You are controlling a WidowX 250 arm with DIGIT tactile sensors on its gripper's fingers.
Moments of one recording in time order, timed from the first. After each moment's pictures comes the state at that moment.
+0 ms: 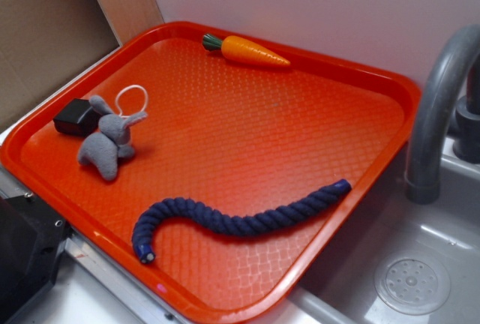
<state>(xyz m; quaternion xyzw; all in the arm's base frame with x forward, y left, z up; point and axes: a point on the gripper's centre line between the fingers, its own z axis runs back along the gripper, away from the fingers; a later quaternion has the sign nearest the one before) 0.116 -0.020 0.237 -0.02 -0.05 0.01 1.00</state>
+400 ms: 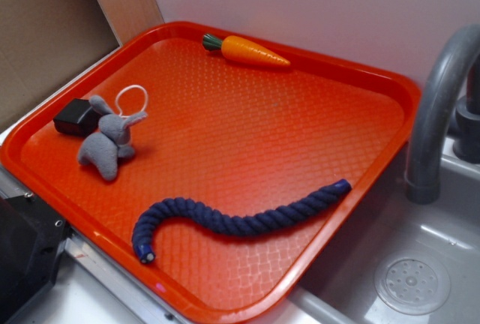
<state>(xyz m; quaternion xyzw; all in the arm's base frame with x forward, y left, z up) 0.115 -0.020 0.230 -0.02 -0.04 0.01 1.00</state>
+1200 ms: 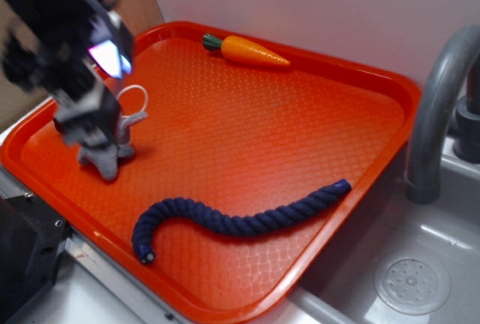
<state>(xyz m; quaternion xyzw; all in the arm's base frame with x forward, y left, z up) 0.158 -0.115 0.135 -0.03 -0.09 -0.41 0.91</state>
